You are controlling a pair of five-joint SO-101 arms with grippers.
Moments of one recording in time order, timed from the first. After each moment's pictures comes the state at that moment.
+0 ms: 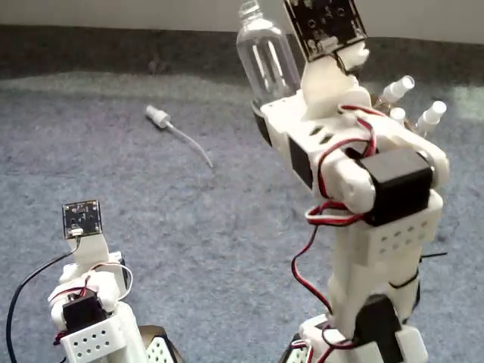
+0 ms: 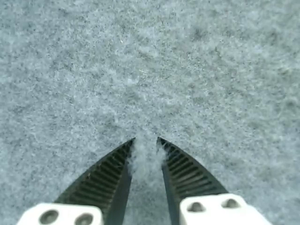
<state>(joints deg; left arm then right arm) -29.8 -104.0 96.0 75.8 -6.0 -24.5 -15.4 -43.6 100.4 8.3</state>
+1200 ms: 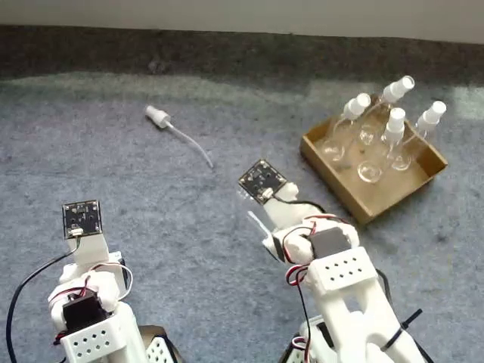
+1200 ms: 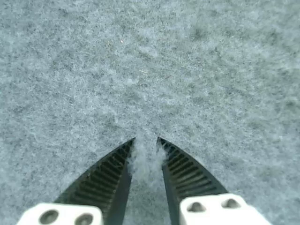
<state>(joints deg) -29.8 -104.0 96.0 75.8 -6.0 -22.3 -47.7 63.6 53.5 28.6</state>
